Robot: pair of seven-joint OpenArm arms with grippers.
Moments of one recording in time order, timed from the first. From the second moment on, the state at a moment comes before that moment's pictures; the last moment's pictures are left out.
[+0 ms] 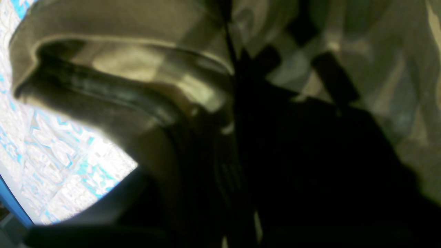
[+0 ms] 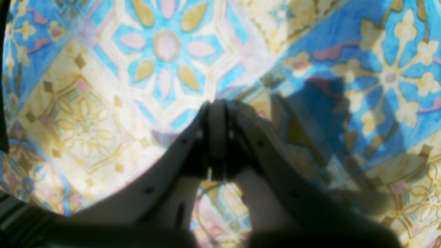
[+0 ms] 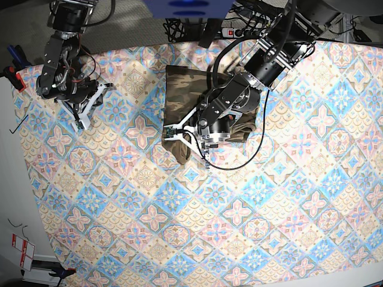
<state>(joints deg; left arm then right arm) -15.2 -1.9 40.0 69.0 24.4 -42.0 47.5 -9.4 10.4 21.6 81.3 13.4 36.3 -56.0</state>
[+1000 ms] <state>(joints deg) -16.1 -1.8 39.7 69.2 29.5 -41.6 47.4 -9.4 10.4 21.5 81.3 13.4 36.3 -56.1</state>
